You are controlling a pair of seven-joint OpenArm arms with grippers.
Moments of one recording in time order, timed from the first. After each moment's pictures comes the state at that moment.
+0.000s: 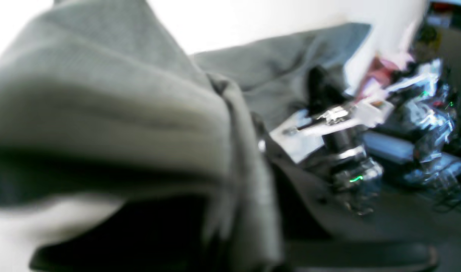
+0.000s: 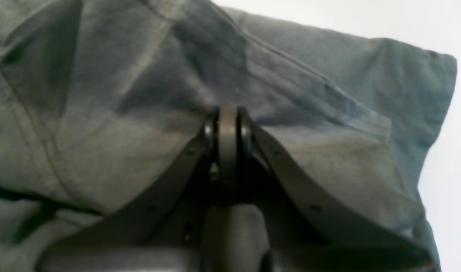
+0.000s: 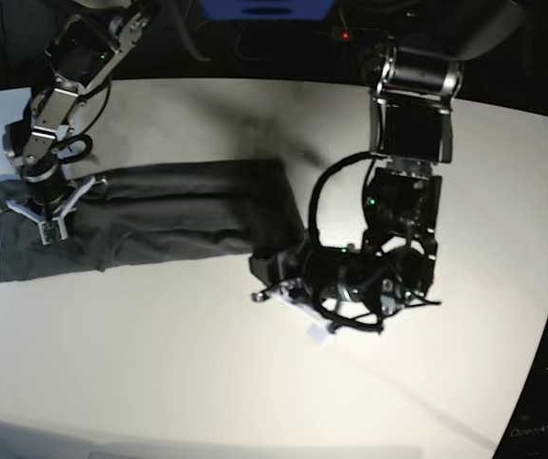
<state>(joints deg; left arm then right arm) -20.1 2.8 6.8 80.0 -44.9 14.6 80.2 3.1 1.3 45.7 69.2 -47.6 39.7 6.8</state>
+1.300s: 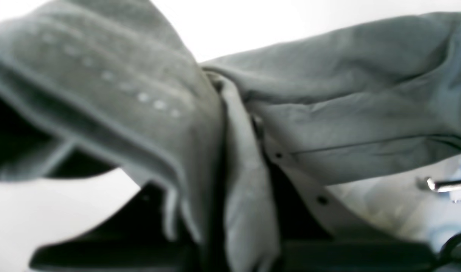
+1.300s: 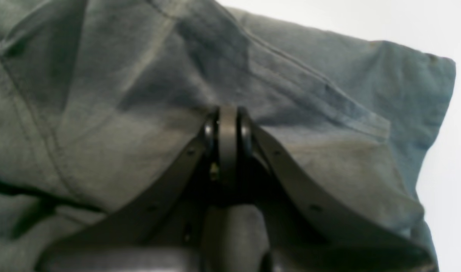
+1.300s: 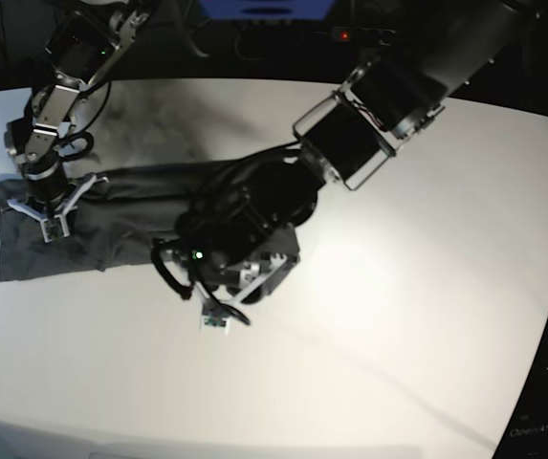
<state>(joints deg) -28.1 8.3 46.9 76.9 -8.8 35.9 81.0 2.0 1.3 44.4 69.3 -47.6 39.1 7.6</state>
